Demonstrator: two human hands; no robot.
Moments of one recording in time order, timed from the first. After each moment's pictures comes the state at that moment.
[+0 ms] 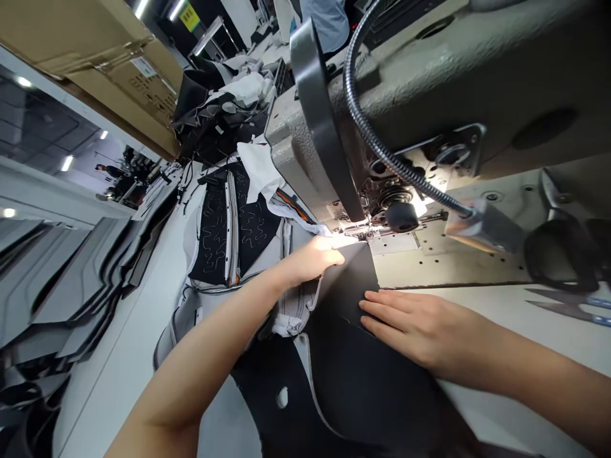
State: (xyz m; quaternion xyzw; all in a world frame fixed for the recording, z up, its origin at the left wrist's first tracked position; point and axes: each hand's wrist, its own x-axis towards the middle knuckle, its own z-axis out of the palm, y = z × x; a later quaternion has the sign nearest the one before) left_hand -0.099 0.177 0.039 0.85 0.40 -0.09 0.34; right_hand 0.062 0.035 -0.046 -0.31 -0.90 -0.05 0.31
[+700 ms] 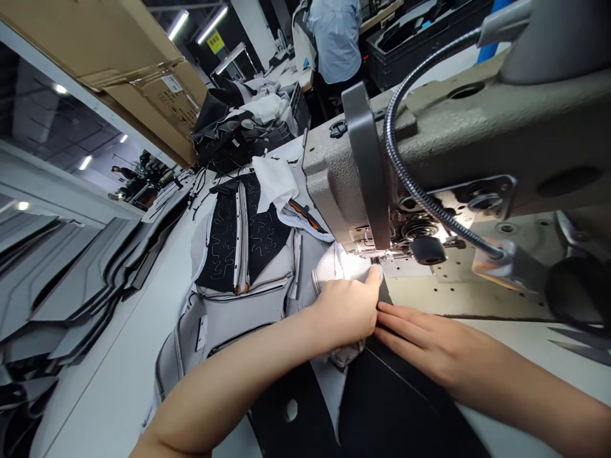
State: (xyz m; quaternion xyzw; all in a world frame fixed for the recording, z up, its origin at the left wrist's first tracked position) left_hand -0.077 0.130 0.043 0.88 0.37 -0.28 0.09; right_hand 0.065 0.039 -0.057 -0.33 -0.90 -0.06 0.28
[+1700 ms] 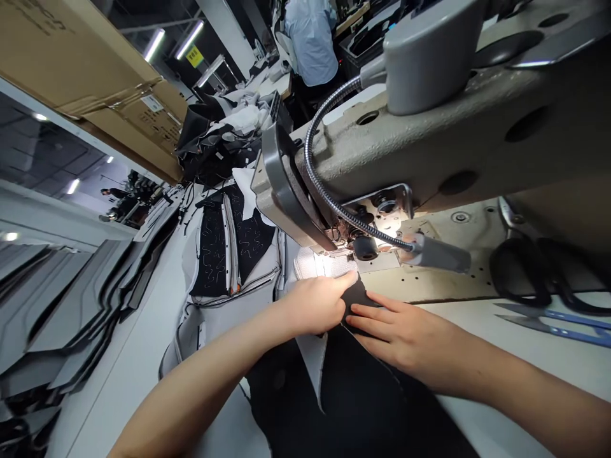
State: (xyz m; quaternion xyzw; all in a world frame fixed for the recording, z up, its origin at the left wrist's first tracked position) left_hand -0.082 0.142 0.059 0.87 0.37 -0.28 0.16; right_hand 0.068 0.040 -0.056 -0.31 -0.91 0.03 0.28
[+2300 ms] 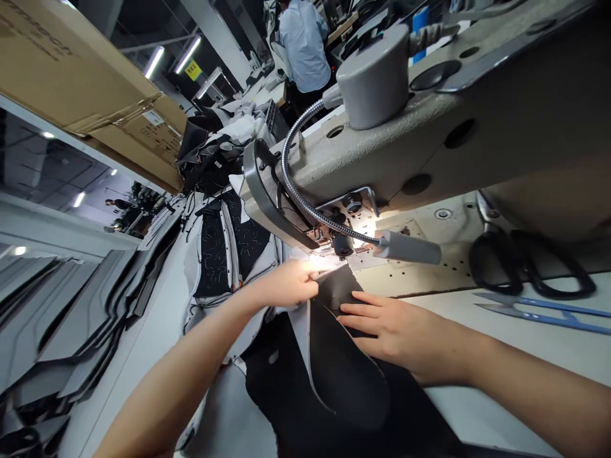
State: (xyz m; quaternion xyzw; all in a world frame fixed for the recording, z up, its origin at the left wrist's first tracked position) left_hand -0.094 0.167 0.077 0.89 0.33 -0.24 0.21; right_hand 0.076 0.045 -0.046 -0.26 -0.92 0.16 0.25
